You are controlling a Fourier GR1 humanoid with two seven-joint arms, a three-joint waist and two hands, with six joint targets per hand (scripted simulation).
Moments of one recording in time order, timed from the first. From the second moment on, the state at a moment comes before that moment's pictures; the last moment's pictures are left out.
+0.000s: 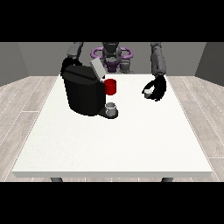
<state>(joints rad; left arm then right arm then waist) -0.55 0.40 0.06 -0.61 -0.54 0.13 -0.29 -0.20 -0.04 -0.03 -1.43 0.02 -0.15 -0.02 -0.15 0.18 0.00</state>
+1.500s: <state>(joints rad) -0.85 0.42 0.04 -0.69 -0.60 -0.11 -0.26 -0.26 -0.04 -0.07 -1.26 -0.04 -0.14 -0.07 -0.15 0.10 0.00</state>
